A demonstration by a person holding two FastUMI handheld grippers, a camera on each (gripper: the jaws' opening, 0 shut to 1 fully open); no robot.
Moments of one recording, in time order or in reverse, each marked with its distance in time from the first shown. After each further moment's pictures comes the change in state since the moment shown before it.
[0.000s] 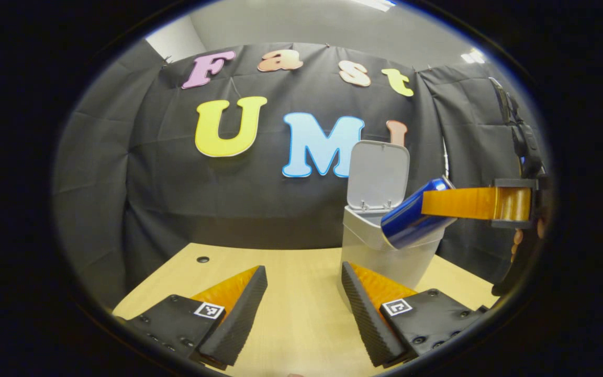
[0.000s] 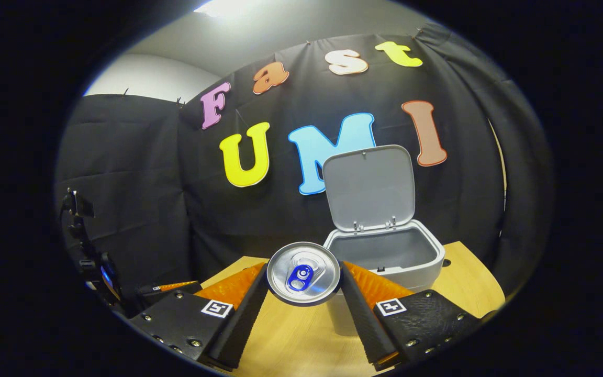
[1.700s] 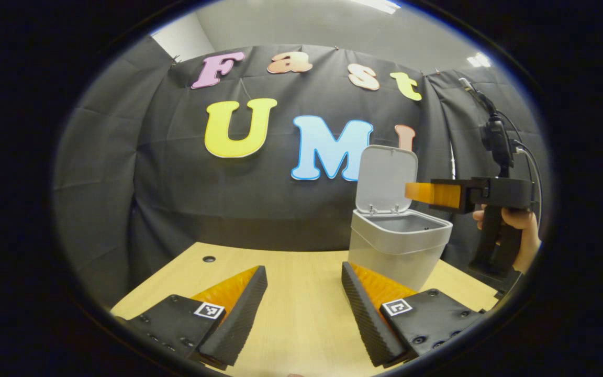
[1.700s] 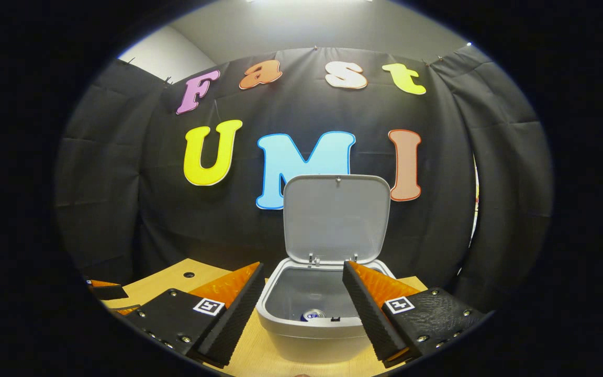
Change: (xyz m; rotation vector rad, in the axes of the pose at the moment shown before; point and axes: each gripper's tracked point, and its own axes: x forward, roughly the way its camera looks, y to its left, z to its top) left arm -0.004 0.010 0.008 -0.030 -0.024 0.024; right arm 0.064 -0.057 0.036 -0.201 -0.038 -0.241
